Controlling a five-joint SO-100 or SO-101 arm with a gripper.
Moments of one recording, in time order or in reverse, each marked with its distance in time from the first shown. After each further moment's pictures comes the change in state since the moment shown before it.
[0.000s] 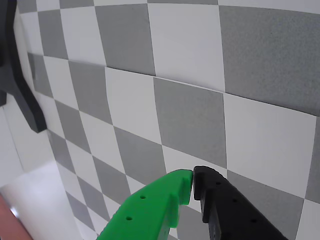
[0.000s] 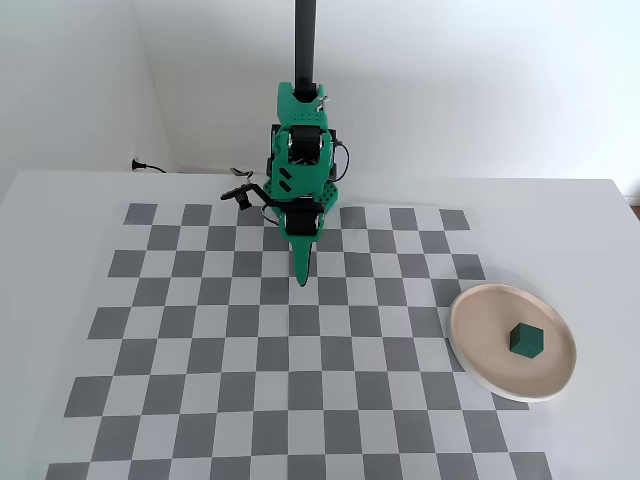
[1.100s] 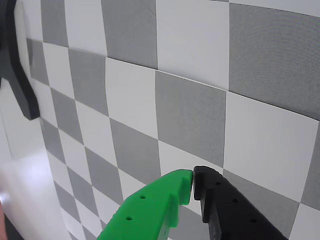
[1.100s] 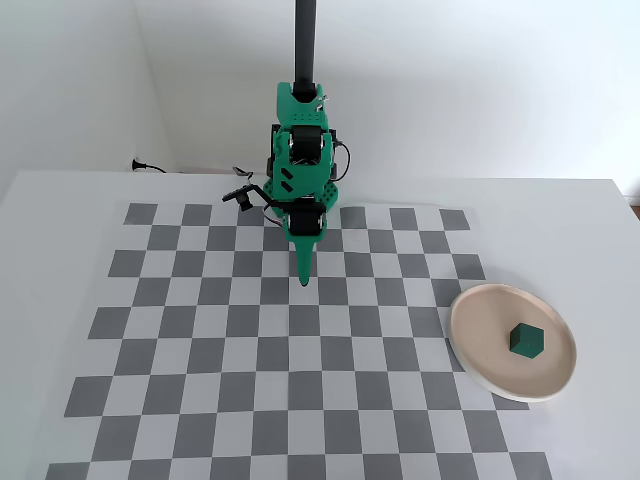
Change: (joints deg) arm -0.8 0.0 0.0 0.0 -4.0
